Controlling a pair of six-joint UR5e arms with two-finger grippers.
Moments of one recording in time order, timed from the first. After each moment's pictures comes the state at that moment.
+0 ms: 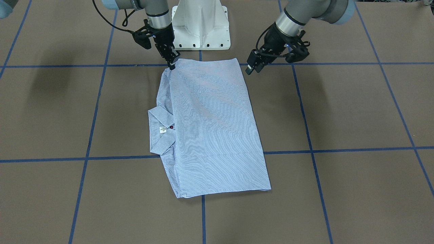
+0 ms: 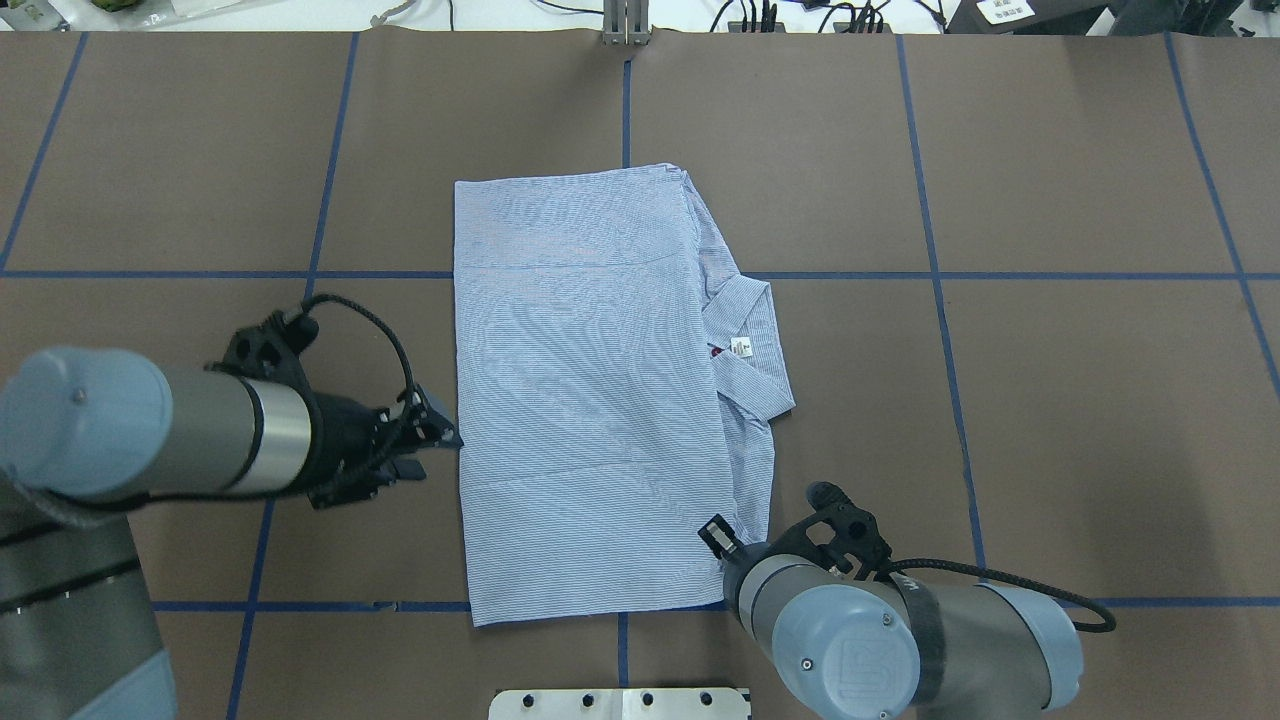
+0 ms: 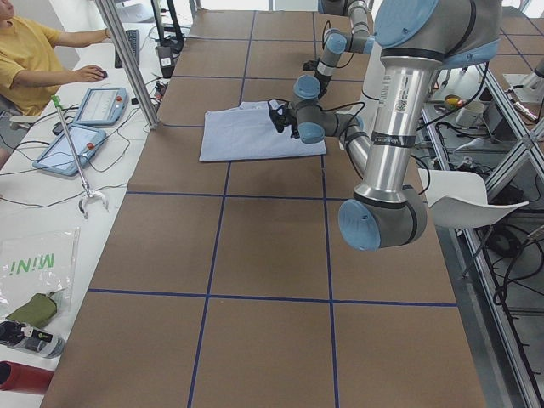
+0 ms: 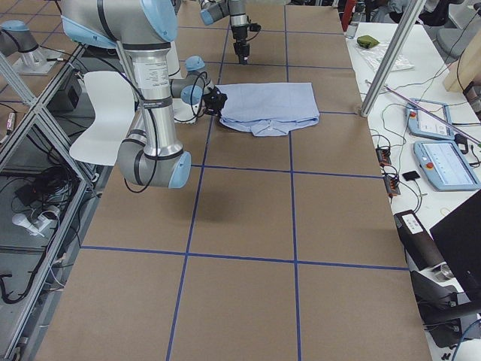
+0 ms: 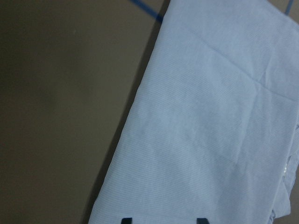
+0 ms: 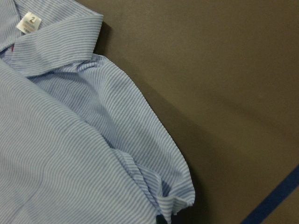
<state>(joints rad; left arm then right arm) -0.39 -1.75 -2.09 -2.07 -1.77 -2.00 0.10 -1.23 2.01 -1.47 1.38 2.35</state>
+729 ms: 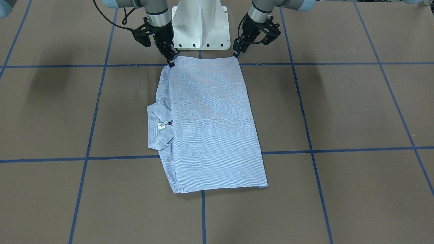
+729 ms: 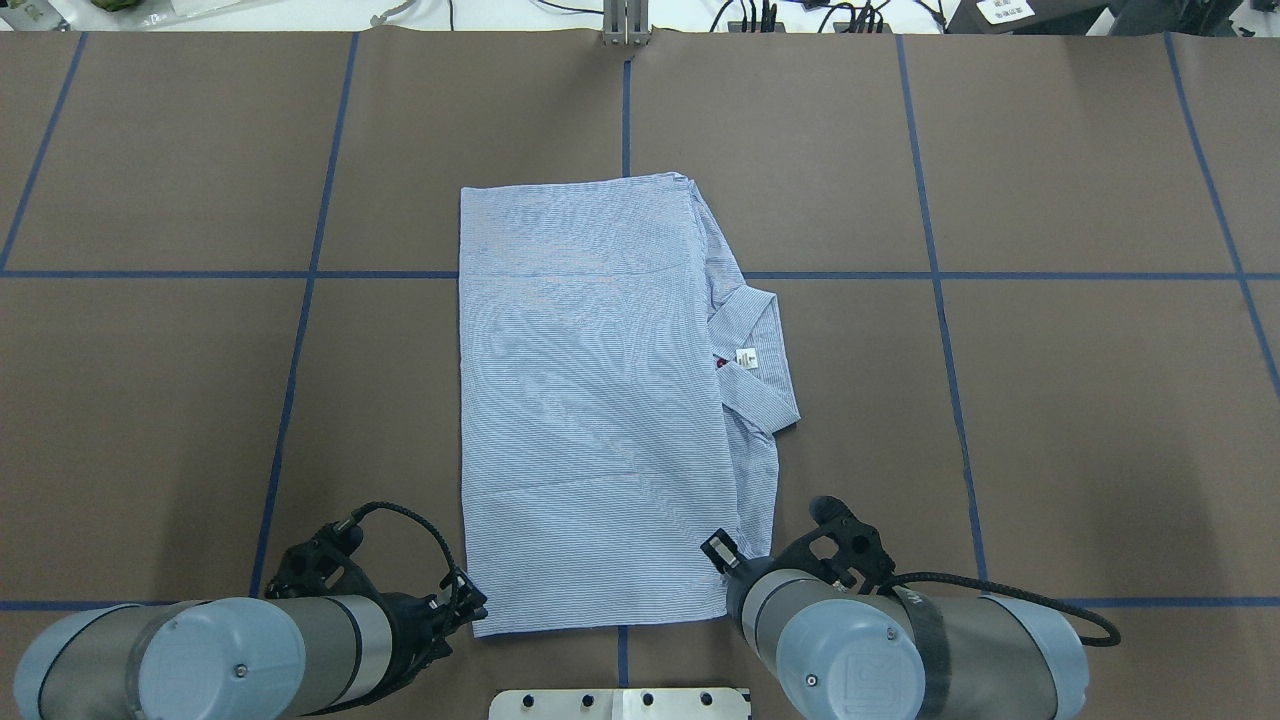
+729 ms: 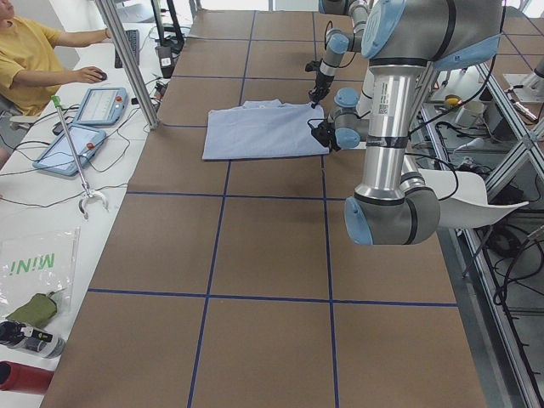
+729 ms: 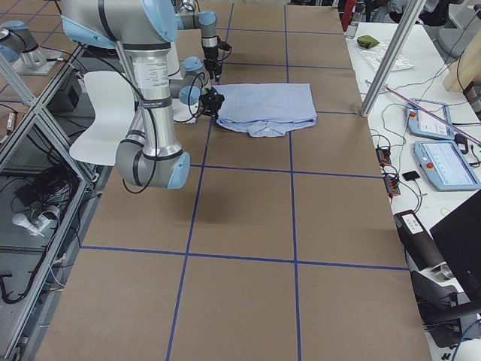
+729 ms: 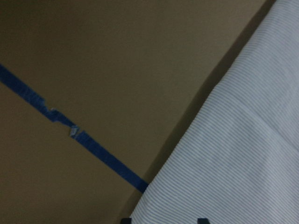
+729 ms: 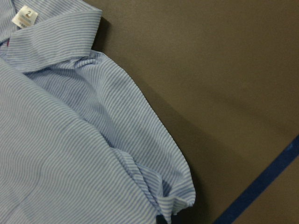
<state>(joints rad) -0.09 -1.74 -2.06 -1.95 -1.57 -2.29 0.08 -1.24 2.02 -1.48 1.38 2.36</state>
